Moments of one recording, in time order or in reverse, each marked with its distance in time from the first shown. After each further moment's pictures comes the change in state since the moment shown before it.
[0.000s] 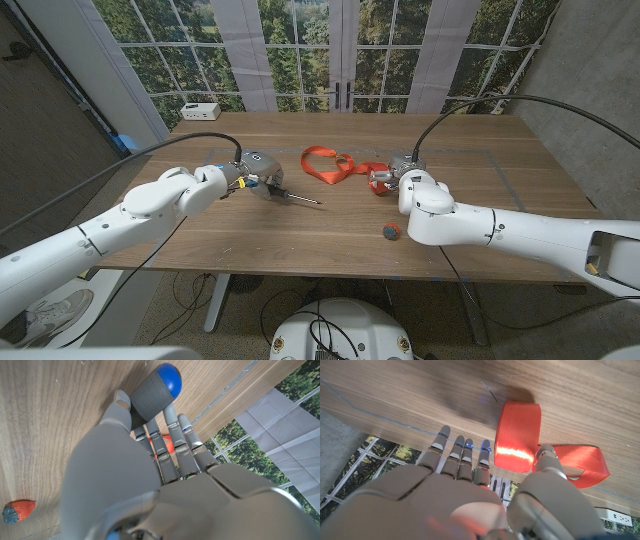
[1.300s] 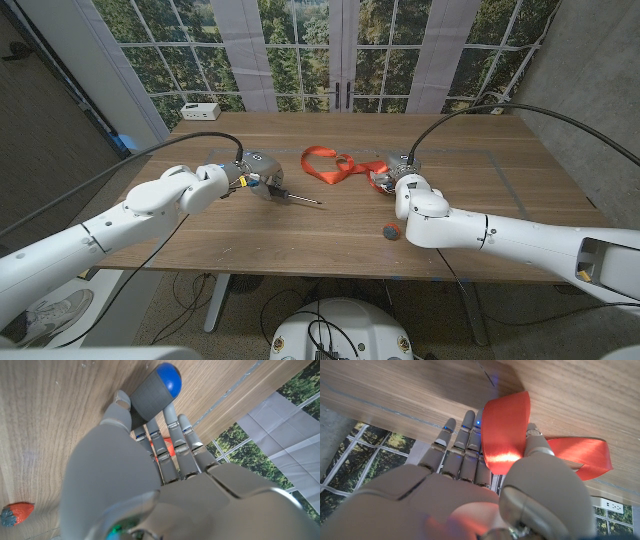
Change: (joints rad) left arm -0.024 -0.013 0.018 0.009 0.001 0.003 -0.032; left_hand 0.000 0.000 0.000 0.000 0.000 0.000 0.000 -0.004 0.000 0.004 0.004 -0.016 0.000 0.005 -0.006 -0.008 0.009 -0.018 -0.004 0.034 0.000; right arm -0.083 0.024 0.065 0.090 -0.017 0.138 -0.147; right_hand 0.333 0.122 0.065 0.001 -0.016 0.453 0.068 0.231 0.013 0.529 -0.068 0.267 0.110 0.384 -0.066 0.221 0.178 0.163 -0.080 0.021 0.005
